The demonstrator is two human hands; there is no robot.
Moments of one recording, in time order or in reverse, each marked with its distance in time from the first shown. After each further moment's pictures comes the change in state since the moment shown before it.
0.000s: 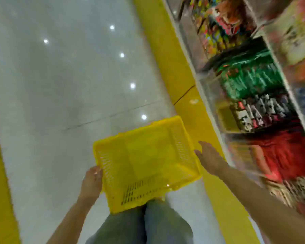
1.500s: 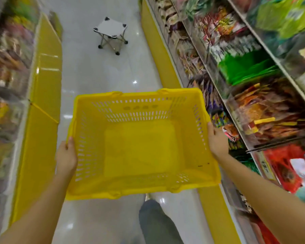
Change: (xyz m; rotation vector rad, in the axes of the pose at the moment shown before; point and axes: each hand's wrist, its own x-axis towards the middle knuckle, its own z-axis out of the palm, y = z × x) left_hand 0.026 0.202 -0.401 -0.239 0.625 0.251; right_hand -0.038 -0.306 -0.325 0.545 0.603 -0.105
